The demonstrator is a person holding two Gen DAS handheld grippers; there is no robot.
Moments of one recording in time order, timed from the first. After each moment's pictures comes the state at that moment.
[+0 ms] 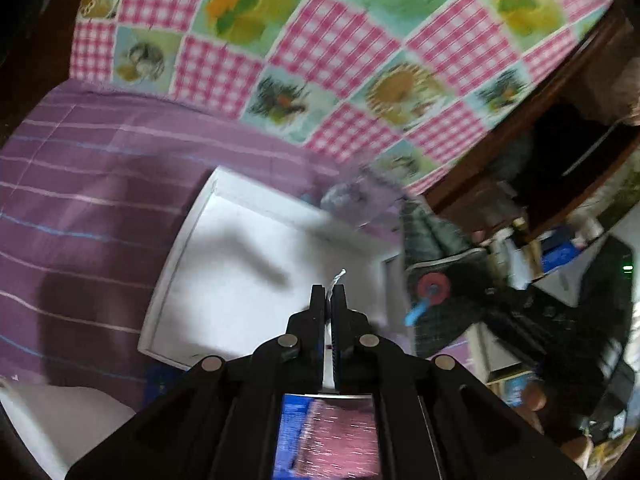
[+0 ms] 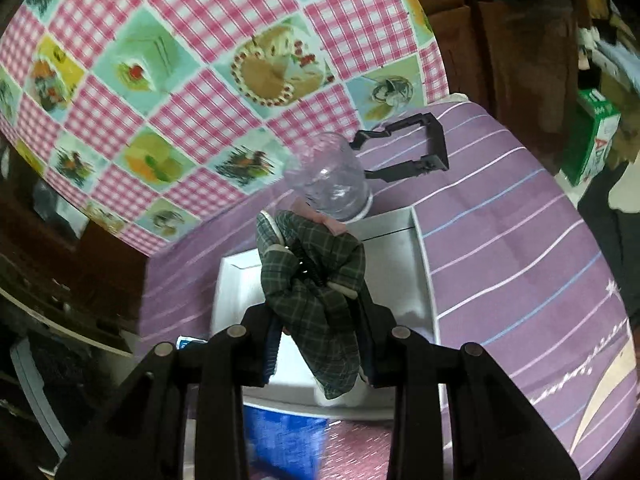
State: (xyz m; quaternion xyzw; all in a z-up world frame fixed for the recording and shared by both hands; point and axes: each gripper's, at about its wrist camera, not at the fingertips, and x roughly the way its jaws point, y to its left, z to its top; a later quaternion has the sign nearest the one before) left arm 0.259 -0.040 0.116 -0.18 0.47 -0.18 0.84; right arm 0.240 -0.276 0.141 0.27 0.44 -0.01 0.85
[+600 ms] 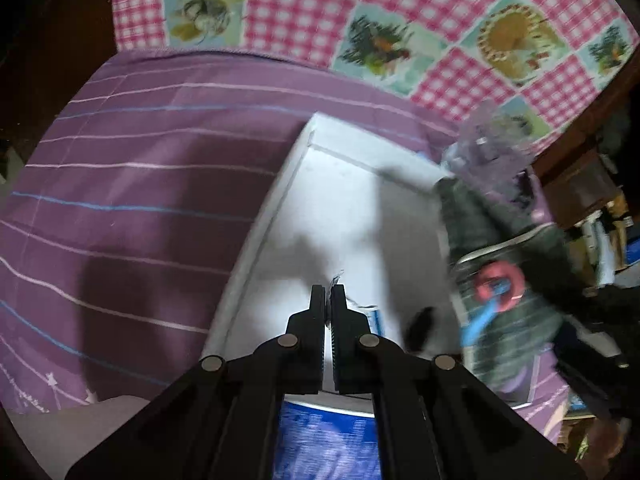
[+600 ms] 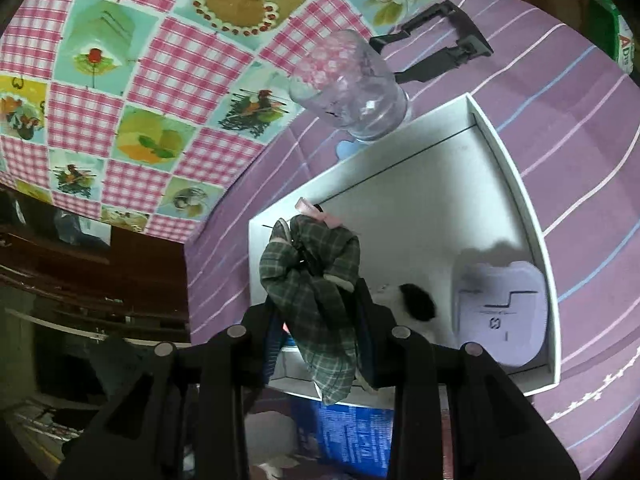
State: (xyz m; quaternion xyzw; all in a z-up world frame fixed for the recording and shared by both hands) left arm 0.286 -0.030 0.058 -0.10 0.54 -0.05 0.83; right arm 0.261 -0.254 0.084 0.41 0.49 0.06 0.77
